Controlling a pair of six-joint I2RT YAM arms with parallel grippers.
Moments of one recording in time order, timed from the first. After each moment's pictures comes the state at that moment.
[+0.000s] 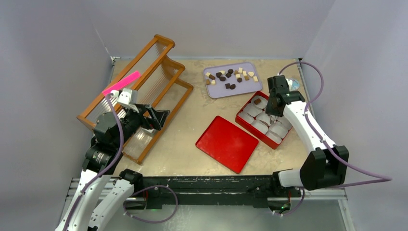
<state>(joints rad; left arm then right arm) -0.33 0.57 0.84 -0.38 0.18 -0.31 0.16 1.36 1.16 -0.87 0.34 0.41</state>
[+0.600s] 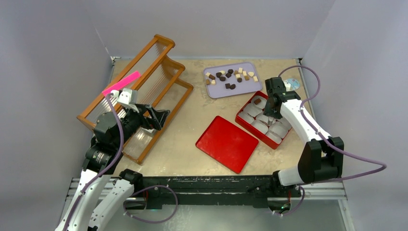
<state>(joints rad) -0.33 0.57 0.84 -0.38 0.18 -0.31 0.15 1.43 1.12 -0.82 0.35 0.46</state>
